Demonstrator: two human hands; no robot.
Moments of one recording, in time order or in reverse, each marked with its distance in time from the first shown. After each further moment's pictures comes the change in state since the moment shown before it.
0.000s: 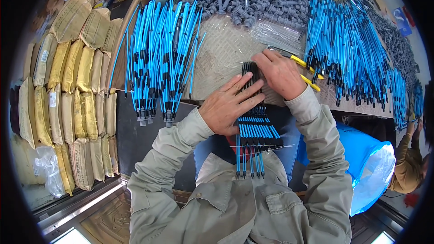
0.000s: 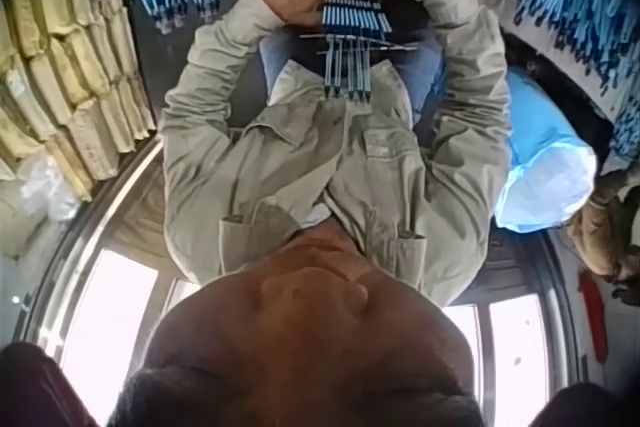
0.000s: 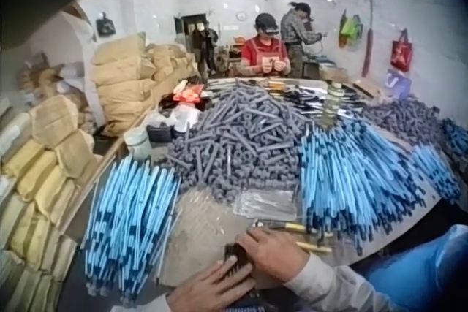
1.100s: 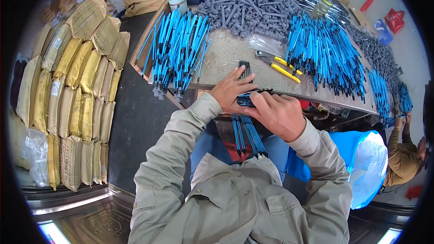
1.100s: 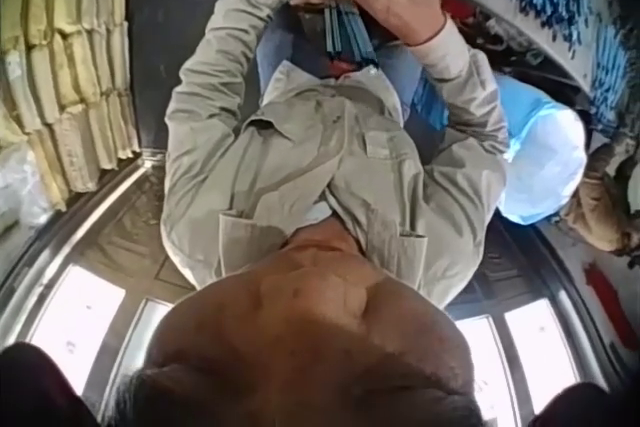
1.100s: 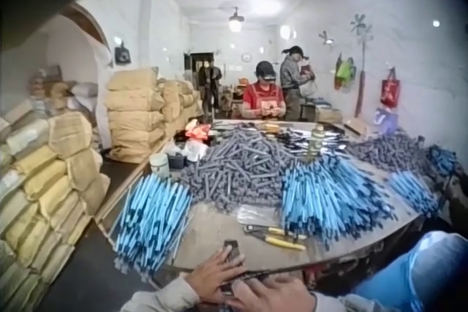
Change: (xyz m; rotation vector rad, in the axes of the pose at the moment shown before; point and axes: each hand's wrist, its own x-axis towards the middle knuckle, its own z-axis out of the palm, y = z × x) left_hand -0.009 0.005 0.032 0.018 0.277 0.081; right_hand -0.073 -0.119 -0.100 -0.210 0.071 -0.225
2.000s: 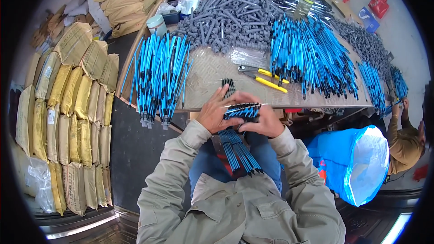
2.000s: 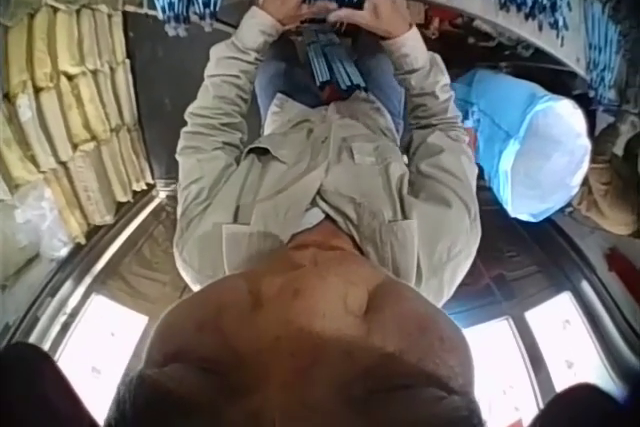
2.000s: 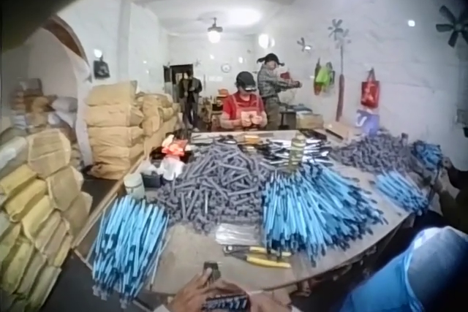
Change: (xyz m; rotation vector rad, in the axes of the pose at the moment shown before) left_hand 0.010 0.005 -0.003 -0.097 0.117 -0.147; right_hand -0.026 0.041 0.078 0.876 0.270 0.431
